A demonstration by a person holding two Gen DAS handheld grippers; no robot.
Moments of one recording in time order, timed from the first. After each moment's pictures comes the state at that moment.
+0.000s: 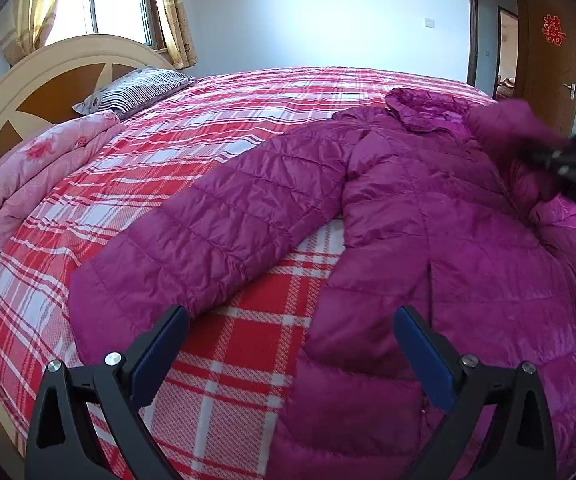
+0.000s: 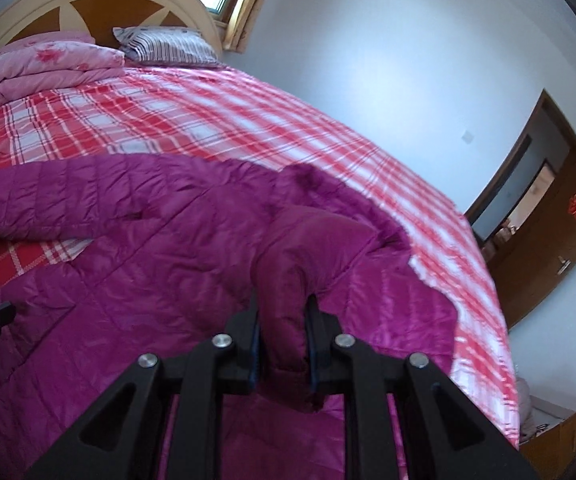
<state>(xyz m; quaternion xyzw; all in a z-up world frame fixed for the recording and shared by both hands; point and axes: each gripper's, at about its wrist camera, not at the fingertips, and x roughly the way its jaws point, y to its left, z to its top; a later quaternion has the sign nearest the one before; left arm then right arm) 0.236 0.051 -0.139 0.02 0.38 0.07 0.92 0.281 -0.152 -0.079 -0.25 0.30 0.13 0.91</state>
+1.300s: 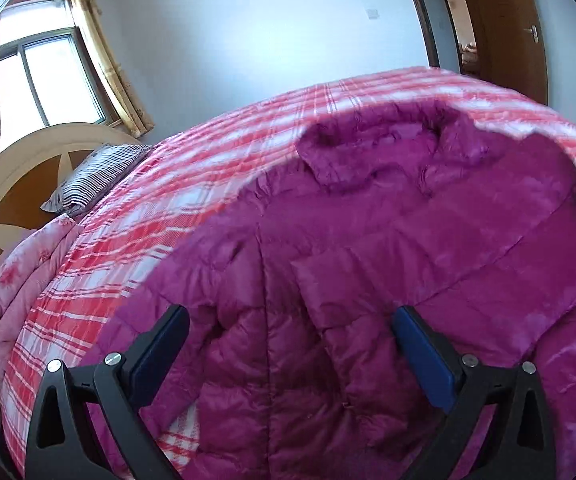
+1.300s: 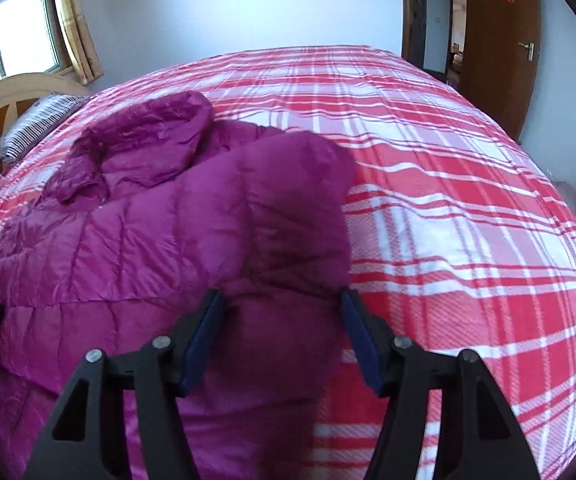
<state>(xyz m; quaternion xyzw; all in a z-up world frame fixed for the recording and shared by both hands) 0.362 -0.072 -0.120 0.14 0.33 0.04 0.93 0.374 -0.374 -0.126 0.04 0.40 0.03 0.92</state>
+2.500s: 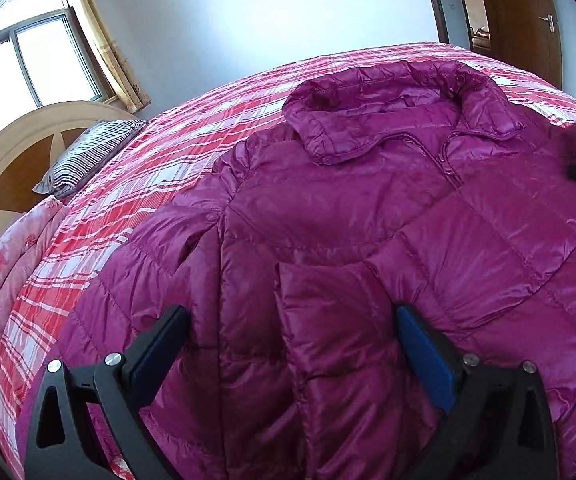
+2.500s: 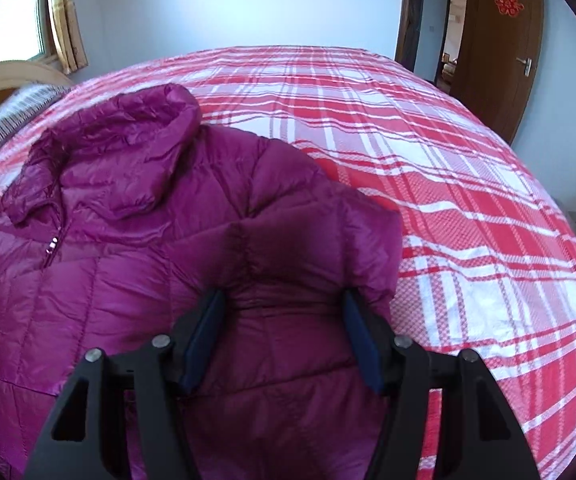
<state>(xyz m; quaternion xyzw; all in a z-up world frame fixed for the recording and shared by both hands) 0.417 -0.086 -0.169 0.13 0.38 0.05 0.91 0.446 -0.344 -0.144 -0.01 0.42 -0.03 0.91</state>
